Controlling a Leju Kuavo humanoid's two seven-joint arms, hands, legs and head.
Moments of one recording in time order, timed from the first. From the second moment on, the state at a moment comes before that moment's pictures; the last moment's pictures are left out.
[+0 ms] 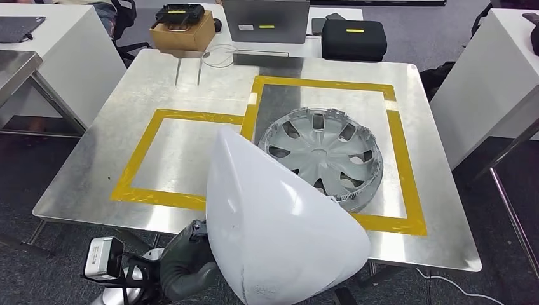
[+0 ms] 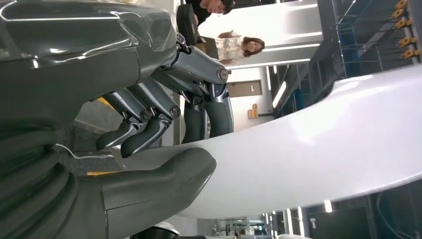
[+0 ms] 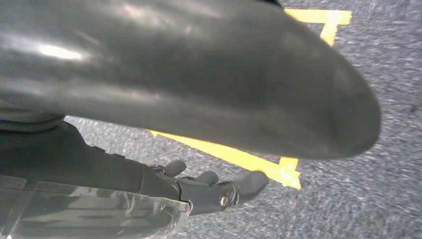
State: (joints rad) left arm -0.14 0.22 -0.72 -1.80 0.52 -0.53 -0.54; right arm -0.09 -0.05 1.03 -0.23 -0.87 -0.11 -0.02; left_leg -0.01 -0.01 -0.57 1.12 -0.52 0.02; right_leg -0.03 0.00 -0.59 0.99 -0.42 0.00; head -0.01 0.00
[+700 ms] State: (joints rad) left arm -0.17 0.17 -0.71 -1.72 0.01 -0.03 -0.35; right arm -0.08 -0.06 1.01 -0.23 -0.86 -0.12 -0.04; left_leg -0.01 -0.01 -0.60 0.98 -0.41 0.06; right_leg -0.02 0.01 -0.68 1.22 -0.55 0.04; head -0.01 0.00
